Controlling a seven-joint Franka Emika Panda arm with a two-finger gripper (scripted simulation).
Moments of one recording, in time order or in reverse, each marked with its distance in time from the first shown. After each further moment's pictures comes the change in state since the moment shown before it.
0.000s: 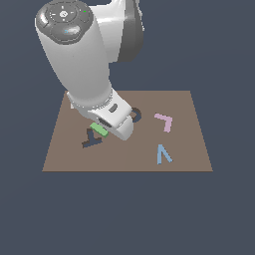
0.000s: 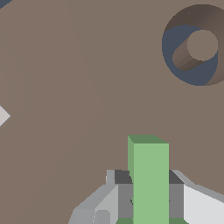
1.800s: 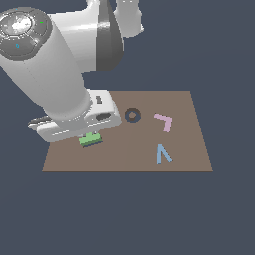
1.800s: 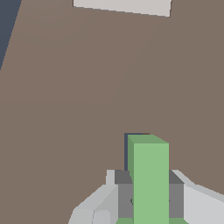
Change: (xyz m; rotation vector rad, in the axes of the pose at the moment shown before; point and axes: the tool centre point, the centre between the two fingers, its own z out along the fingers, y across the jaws) arm -0.049 -0.016 -0.003 0.000 0.001 -0.914
